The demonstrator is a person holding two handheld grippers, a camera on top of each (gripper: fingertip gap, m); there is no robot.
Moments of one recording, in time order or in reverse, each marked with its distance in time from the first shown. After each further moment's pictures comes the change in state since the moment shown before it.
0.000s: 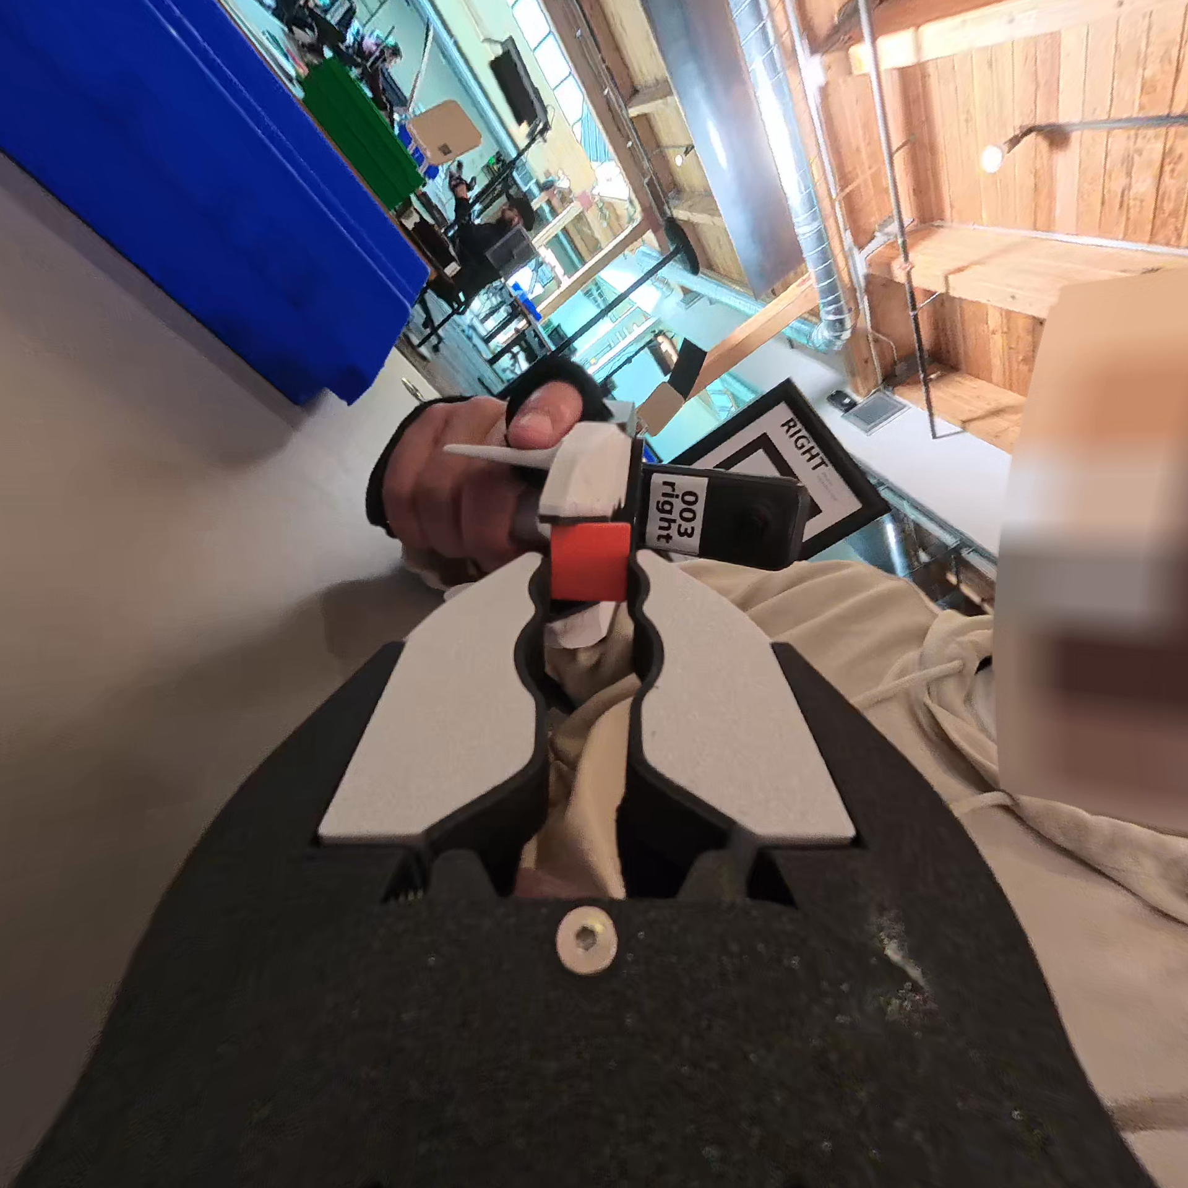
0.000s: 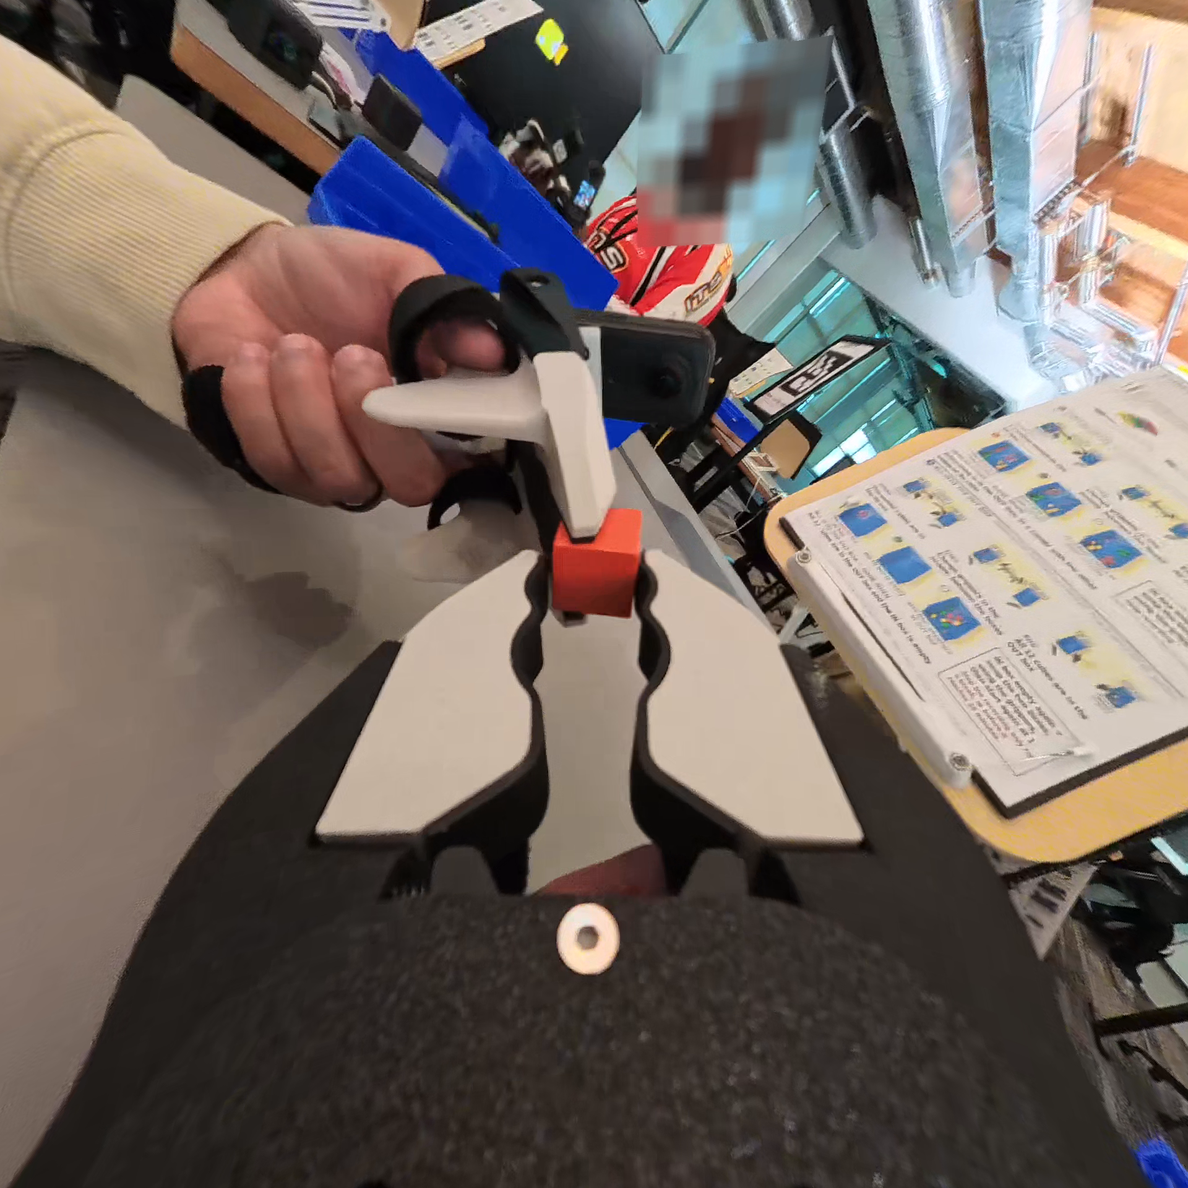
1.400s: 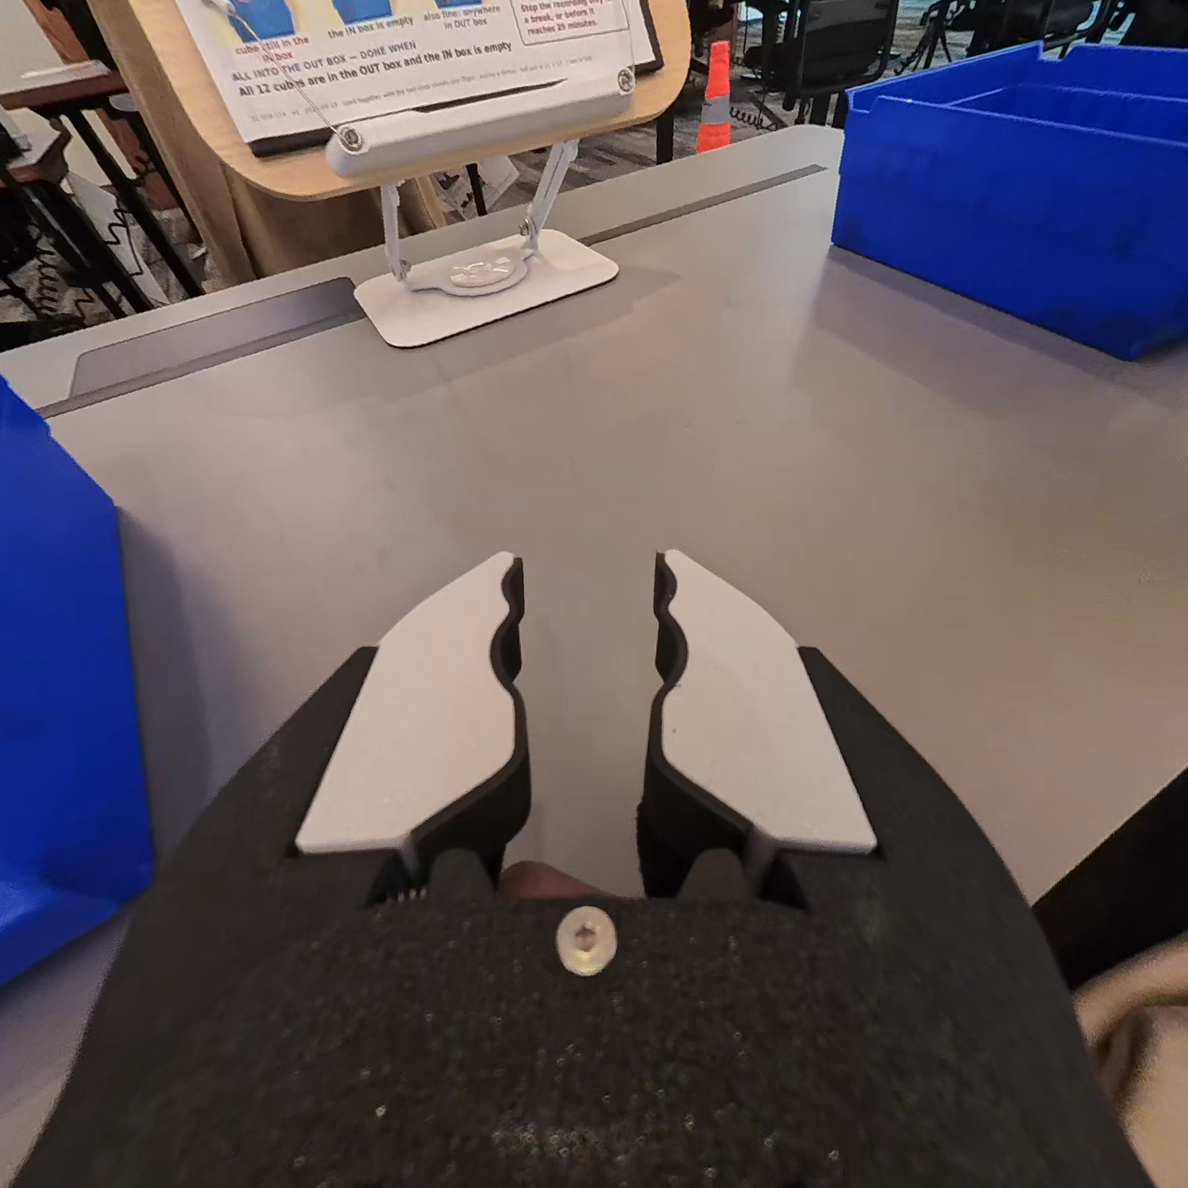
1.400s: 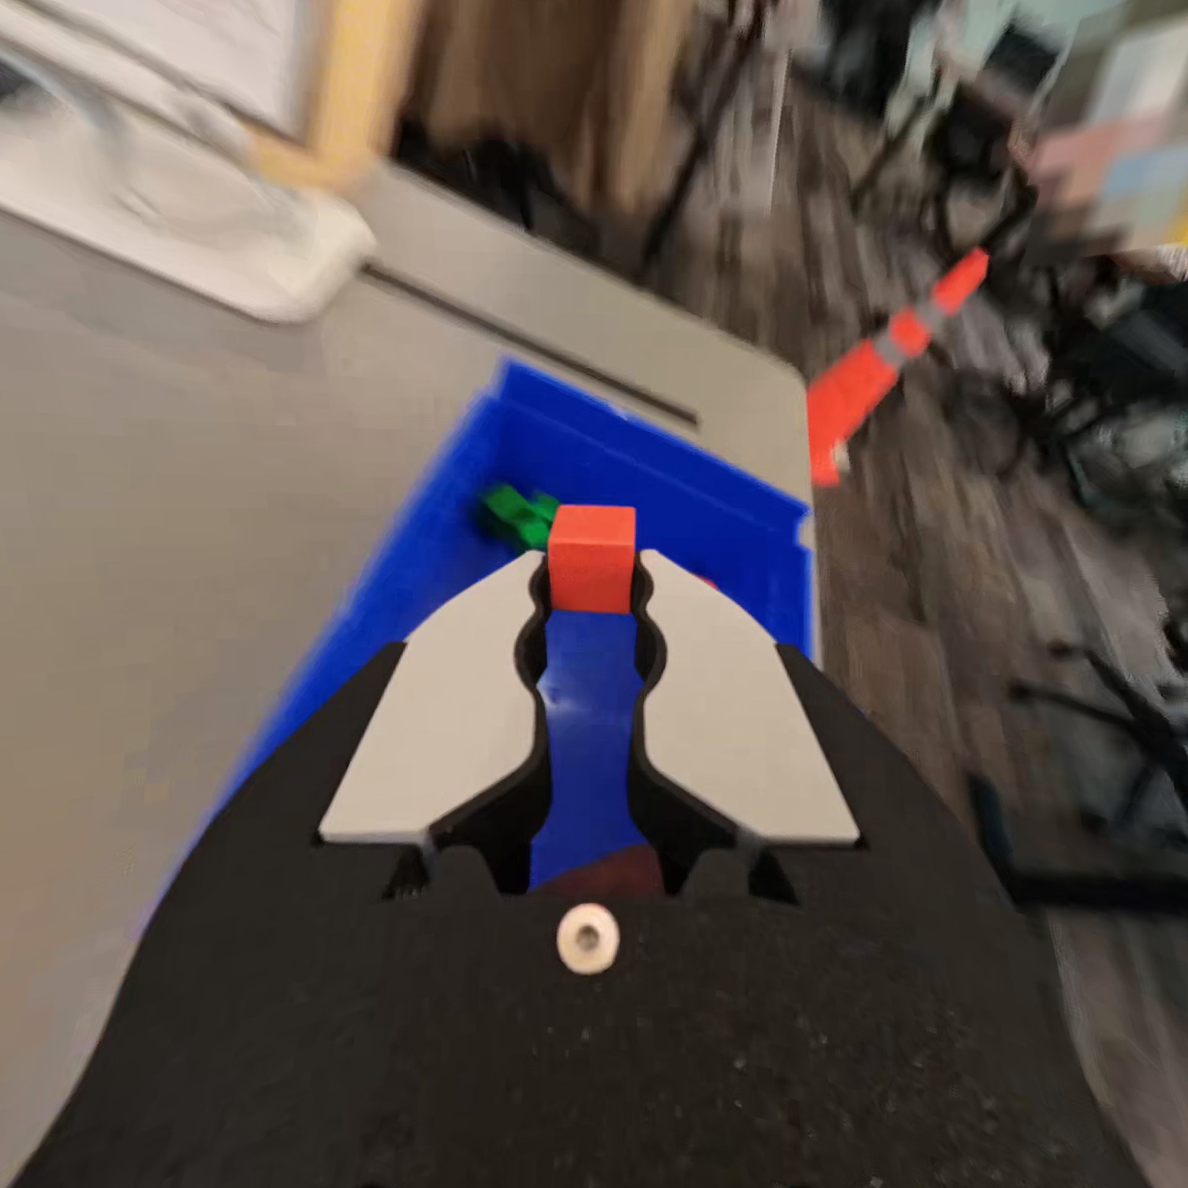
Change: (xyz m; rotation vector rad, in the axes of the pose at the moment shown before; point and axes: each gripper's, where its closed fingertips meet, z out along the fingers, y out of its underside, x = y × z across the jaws) left arm -0.031 0.019 -0.150 0.198 -1.408 0.708; right arm 0.246 0.170 -0.208 -0.868 0.625 0.550
